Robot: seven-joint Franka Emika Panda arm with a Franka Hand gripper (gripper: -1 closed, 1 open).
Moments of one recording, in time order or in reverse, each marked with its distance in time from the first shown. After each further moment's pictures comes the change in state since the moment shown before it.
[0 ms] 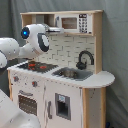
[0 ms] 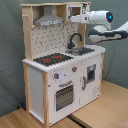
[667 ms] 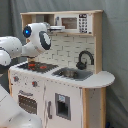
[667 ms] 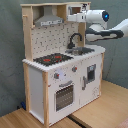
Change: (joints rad) arm -0.134 0.029 0.106 0.099 0.000 0.000 -0.011
